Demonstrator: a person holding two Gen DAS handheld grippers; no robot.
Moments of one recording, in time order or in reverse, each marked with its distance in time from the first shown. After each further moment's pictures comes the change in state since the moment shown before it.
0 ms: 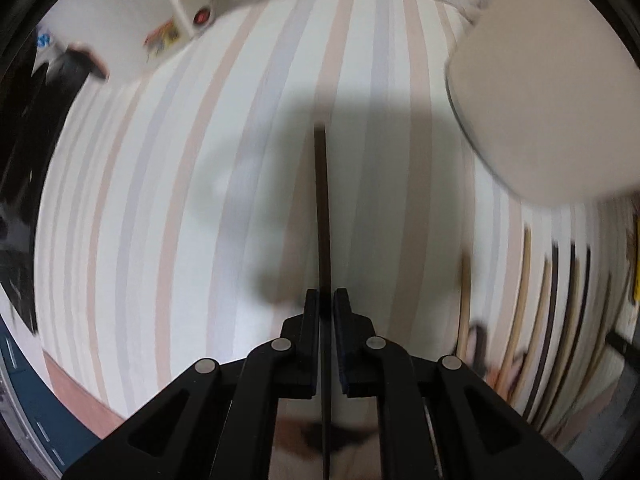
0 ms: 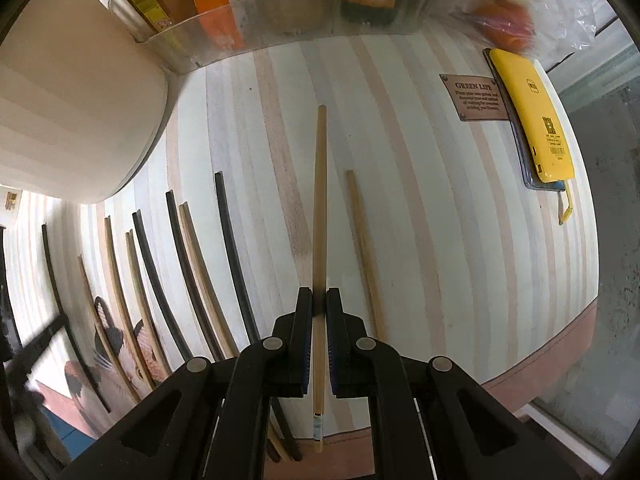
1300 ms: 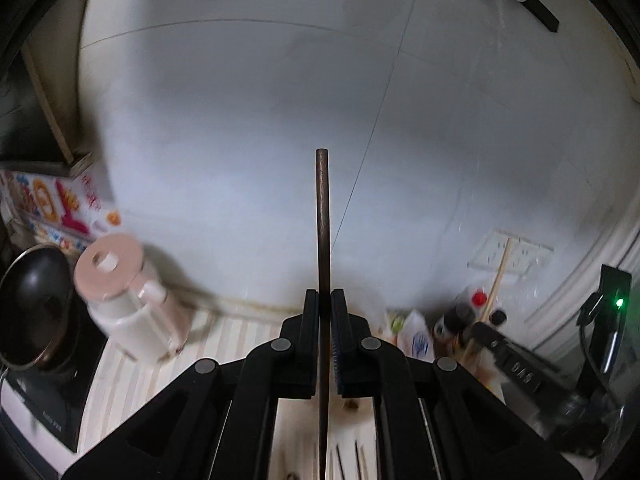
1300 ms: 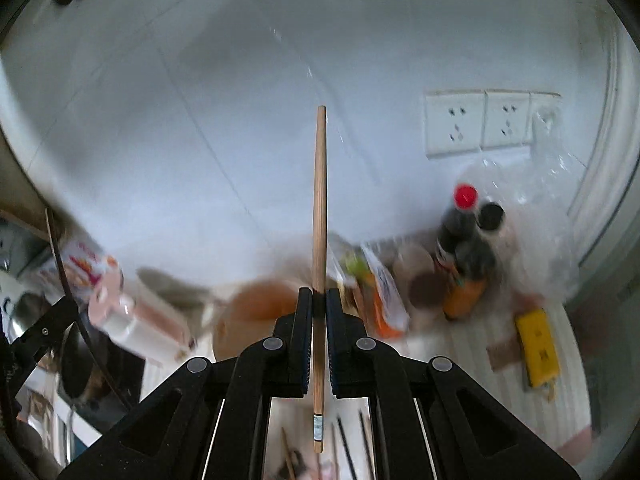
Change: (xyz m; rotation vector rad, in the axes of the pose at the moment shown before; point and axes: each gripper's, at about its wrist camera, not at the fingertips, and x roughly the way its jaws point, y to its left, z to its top) left arm -0.330 -0.075 0.059 0.039 -0.772 -0.273; right arm -0.288 0.082 0.078 -0.057 -0.691 0.332
